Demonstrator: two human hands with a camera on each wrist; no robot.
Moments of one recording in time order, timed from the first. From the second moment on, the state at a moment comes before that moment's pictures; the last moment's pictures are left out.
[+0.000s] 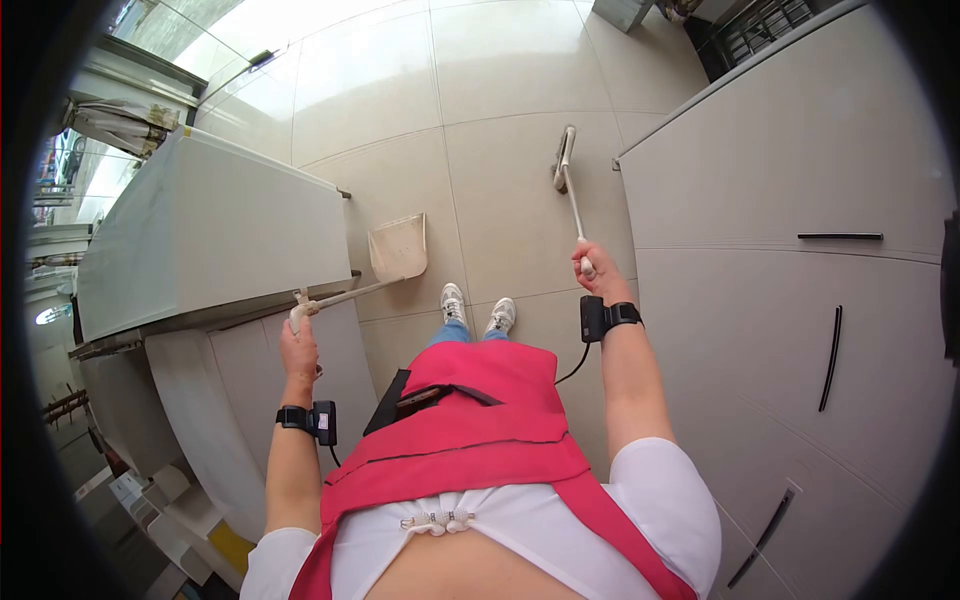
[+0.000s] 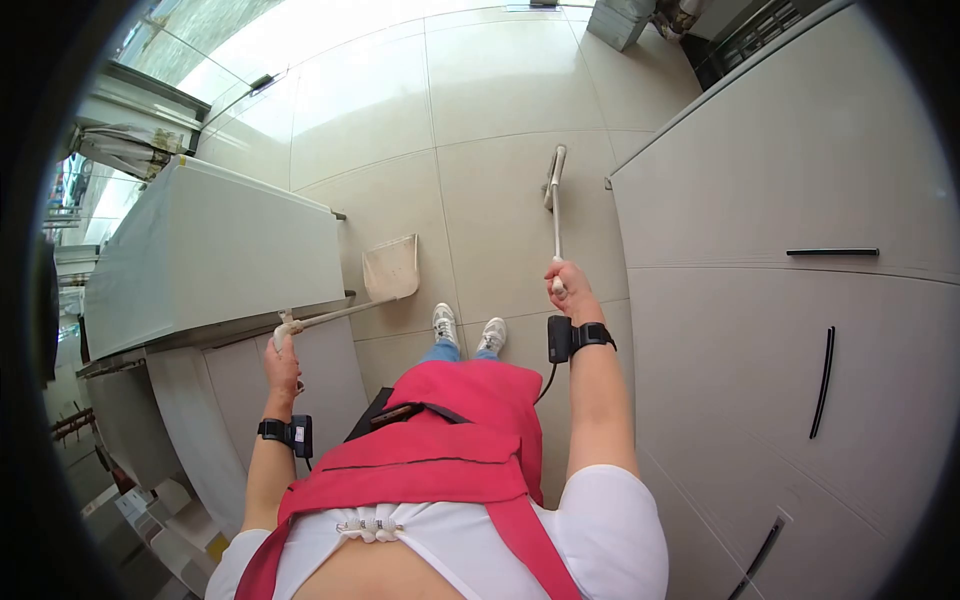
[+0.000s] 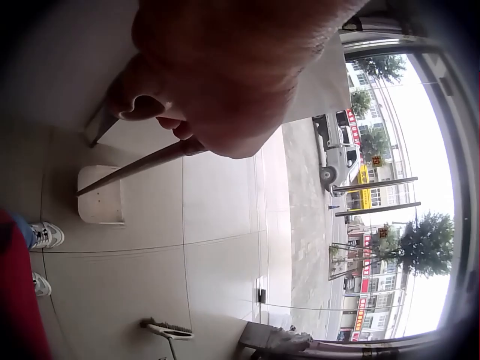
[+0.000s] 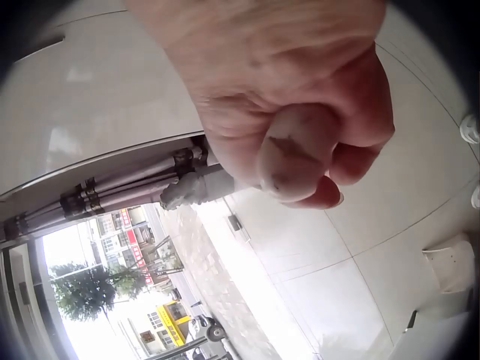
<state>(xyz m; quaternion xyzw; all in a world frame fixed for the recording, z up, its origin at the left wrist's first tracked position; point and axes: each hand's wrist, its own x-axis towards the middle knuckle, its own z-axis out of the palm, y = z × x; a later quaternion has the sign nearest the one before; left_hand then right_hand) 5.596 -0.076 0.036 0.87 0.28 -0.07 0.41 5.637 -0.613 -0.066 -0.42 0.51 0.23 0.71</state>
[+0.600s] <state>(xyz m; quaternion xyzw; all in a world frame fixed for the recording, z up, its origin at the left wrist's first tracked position) 5.591 -0.058 0.021 0.84 0.29 -0.06 0.46 5.445 -0.570 0.009 -0.36 0.64 0.31 0.61</state>
